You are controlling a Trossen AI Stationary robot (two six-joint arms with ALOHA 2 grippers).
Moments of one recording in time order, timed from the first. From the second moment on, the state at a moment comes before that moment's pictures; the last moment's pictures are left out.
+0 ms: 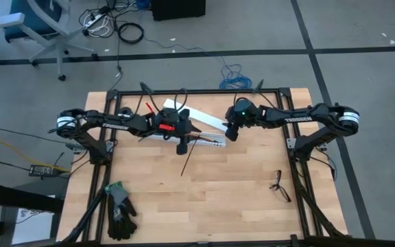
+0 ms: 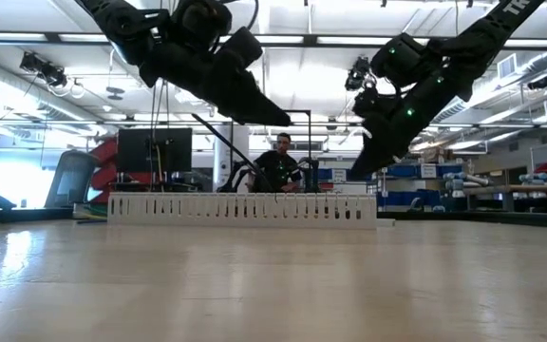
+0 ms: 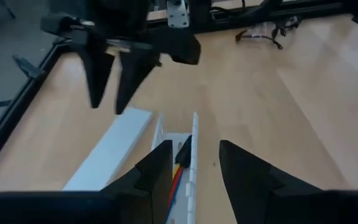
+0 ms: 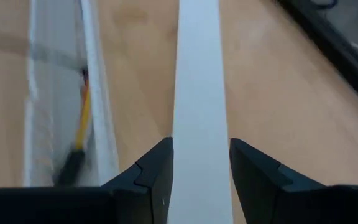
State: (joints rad) left arm 0.21 1.55 0.84 0.29 0.17 0.21; right arm -0.40 1.41 0.66 0.05 0.06 -0.03
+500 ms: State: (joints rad) left arm 0.21 1.55 0.84 0.24 0.17 0.15; right arm -0.39 1.56 0.66 -0.02 0.02 -0.04
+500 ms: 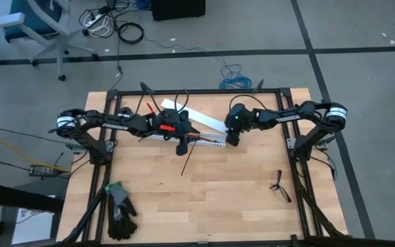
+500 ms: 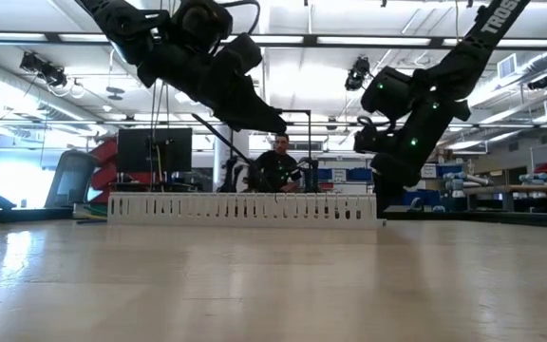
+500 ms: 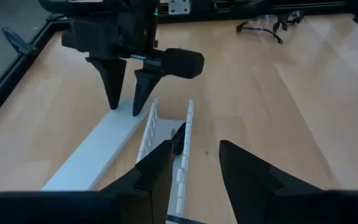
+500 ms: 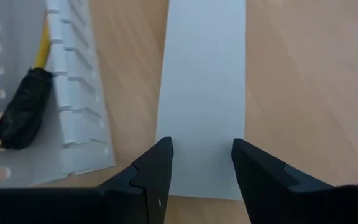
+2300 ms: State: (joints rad) left arm 0.22 1.33 0.65 0.03 -0.04 0.10; right arm -0.44 2.23 1.69 -0.46 -0.04 -0.07
